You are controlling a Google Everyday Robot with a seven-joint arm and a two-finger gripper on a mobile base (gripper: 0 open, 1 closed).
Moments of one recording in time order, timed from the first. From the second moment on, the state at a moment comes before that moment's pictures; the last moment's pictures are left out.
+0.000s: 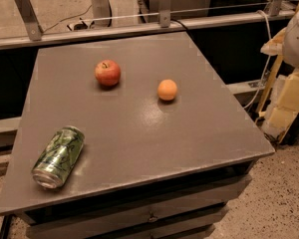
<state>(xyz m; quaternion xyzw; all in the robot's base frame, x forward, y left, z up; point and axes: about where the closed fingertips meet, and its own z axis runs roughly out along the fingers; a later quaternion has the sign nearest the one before) 0.438 -0.217 0.976 -0.60 0.78 -0.03 0.16</state>
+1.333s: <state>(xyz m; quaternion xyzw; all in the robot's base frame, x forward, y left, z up) 0.590 -0.126 0.916 -0.55 0.77 0.06 0.31</state>
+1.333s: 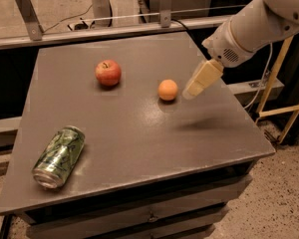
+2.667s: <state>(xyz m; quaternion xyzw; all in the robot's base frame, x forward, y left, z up) 0.619 -0.065 0.849 -0.54 0.78 0.16 0.29</state>
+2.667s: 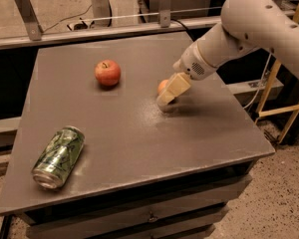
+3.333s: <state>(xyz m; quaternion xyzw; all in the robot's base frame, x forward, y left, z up) 0.624 -0.072 0.830 -0.53 0.79 0.16 0.27</state>
